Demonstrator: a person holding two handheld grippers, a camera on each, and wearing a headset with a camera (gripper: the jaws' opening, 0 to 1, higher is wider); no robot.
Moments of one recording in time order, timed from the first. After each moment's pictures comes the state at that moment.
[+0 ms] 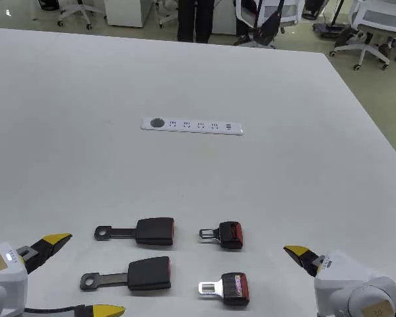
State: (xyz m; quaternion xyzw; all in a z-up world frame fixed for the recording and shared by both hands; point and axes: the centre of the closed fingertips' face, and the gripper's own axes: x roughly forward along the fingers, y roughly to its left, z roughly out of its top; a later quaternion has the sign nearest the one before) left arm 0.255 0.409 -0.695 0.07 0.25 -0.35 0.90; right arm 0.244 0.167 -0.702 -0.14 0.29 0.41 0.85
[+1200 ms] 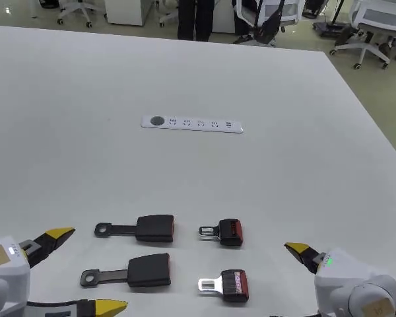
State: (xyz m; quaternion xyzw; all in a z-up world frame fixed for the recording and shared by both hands) left arm 0.254 0.396 -0.683 0.07 0.24 -0.36 0.90; right arm 0.244 0.165 -0.702 -0.14 0.29 0.41 0.85
